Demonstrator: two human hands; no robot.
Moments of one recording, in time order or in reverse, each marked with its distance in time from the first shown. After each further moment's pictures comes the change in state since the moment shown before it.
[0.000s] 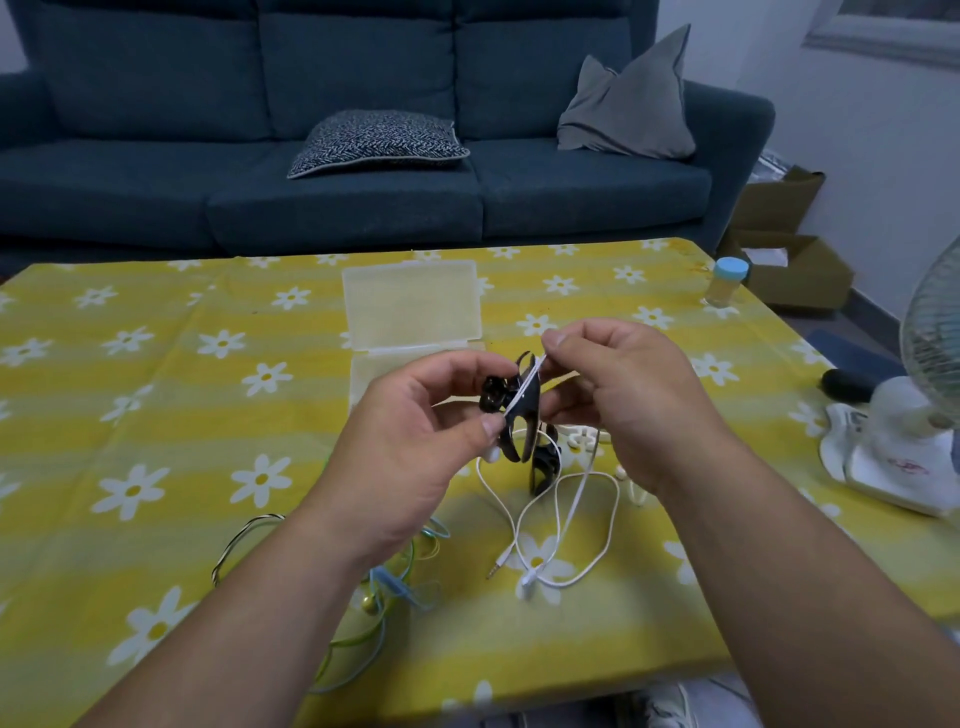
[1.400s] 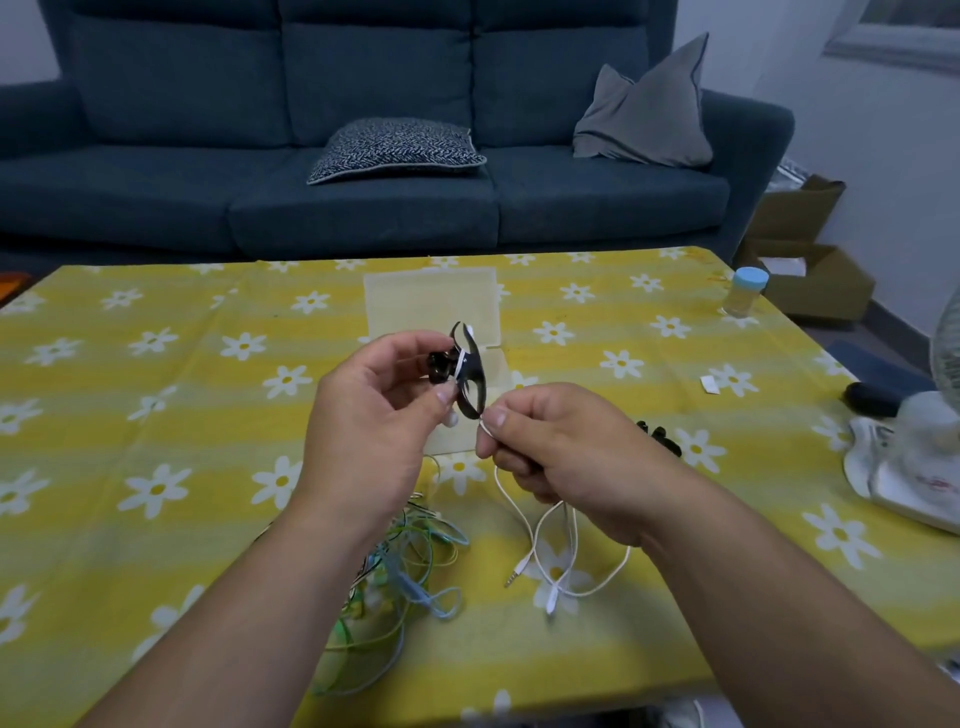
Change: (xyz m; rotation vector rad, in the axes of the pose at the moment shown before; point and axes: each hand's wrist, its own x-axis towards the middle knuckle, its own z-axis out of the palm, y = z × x) left_hand 0.005 0.003 -0.026 0.187 0.347 0.084; right_hand -0.013 0.013 0.032 -0.216 -0.411 0.107
